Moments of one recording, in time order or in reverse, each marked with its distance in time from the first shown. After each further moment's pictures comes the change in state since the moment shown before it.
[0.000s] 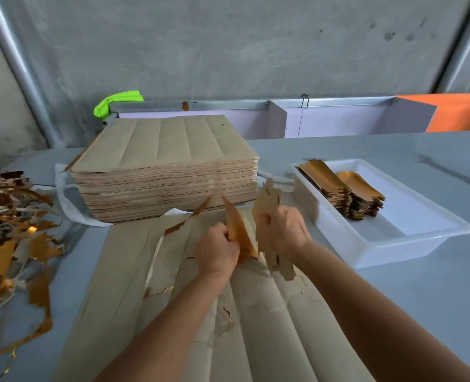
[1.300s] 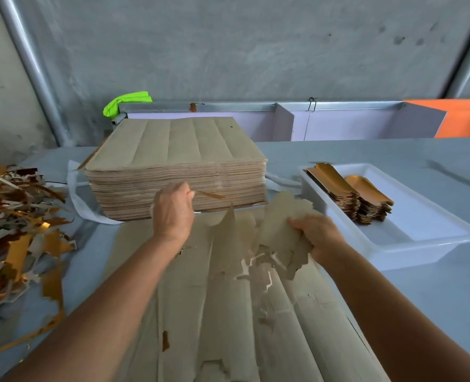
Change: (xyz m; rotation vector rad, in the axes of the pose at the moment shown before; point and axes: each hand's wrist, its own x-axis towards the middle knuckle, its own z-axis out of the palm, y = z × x) left_hand 0.071 -0.027 -0.077 0.259 0.340 0.394; right_hand -0.003 0.025 -0.016 1.058 0.044 0.624
